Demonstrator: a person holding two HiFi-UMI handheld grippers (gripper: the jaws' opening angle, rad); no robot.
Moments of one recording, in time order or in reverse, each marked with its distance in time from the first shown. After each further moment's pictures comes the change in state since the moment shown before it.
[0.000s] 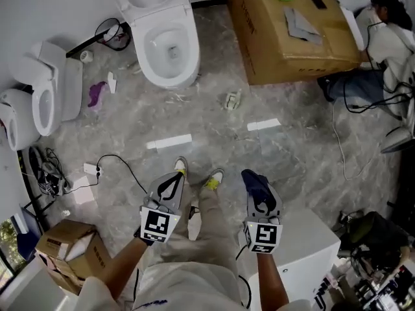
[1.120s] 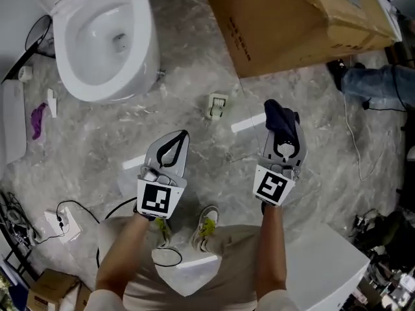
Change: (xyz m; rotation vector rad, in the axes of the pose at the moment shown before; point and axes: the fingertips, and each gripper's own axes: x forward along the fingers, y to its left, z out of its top) left arm 0.399 0.091 -0.143 0.103 -0.394 -0.082; right arm 0.382 -0.157 -0.088 -0.411 -0.438 -0.505
